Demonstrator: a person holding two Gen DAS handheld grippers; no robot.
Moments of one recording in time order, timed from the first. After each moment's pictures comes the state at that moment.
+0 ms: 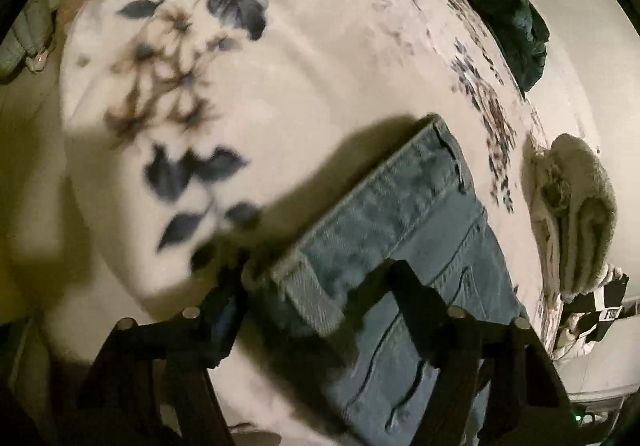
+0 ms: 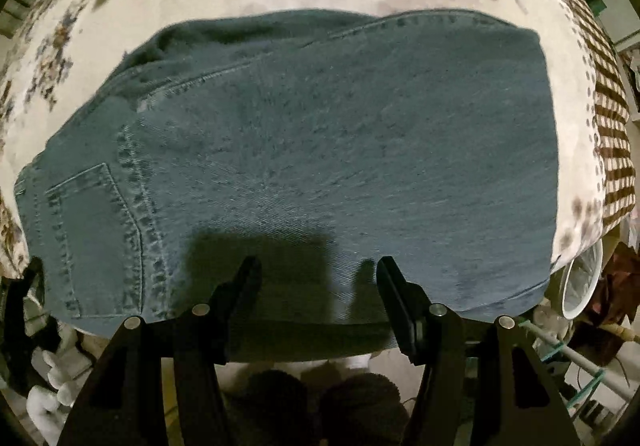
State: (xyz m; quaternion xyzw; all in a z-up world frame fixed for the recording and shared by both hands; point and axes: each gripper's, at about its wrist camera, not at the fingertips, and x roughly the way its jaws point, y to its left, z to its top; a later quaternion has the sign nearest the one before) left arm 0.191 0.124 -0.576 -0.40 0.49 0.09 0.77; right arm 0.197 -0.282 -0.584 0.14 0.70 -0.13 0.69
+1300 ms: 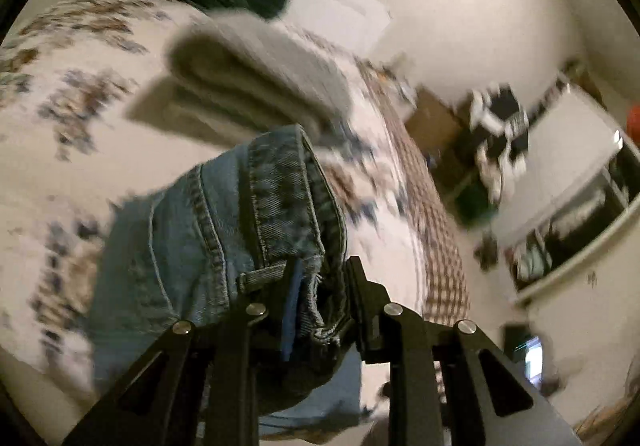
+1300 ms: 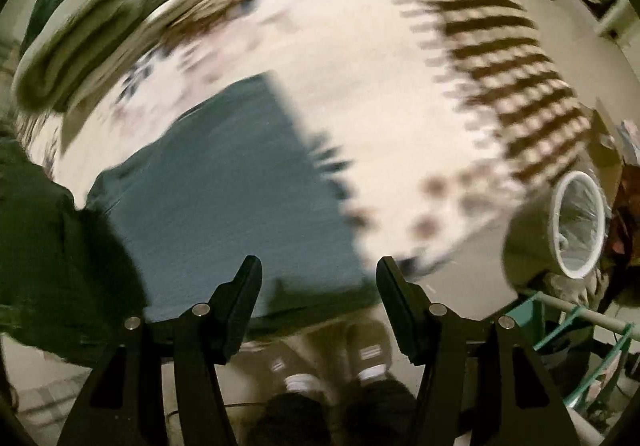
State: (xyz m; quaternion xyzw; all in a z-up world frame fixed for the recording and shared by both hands) left arm 0.180 -0.259 -0.408 -0.18 0.43 -0.23 0.85; right arm 0.075 -0.496 -0.504 0.27 0.61 -0.21 0.71
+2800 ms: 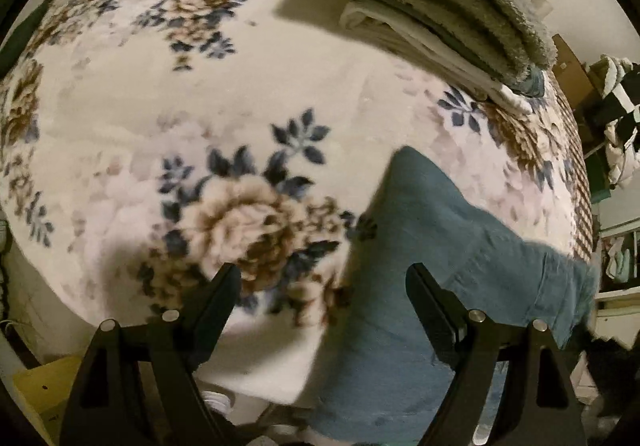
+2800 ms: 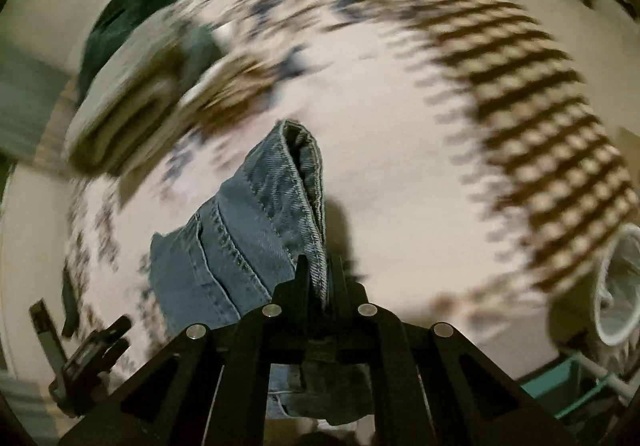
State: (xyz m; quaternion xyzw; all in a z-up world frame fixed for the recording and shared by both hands) left arm 0.237 -0.162 -0.479 -0.12 0.60 -0.04 0.79; right arm 0.120 -0.570 -0.497 0.34 0.53 -0.13 0.77
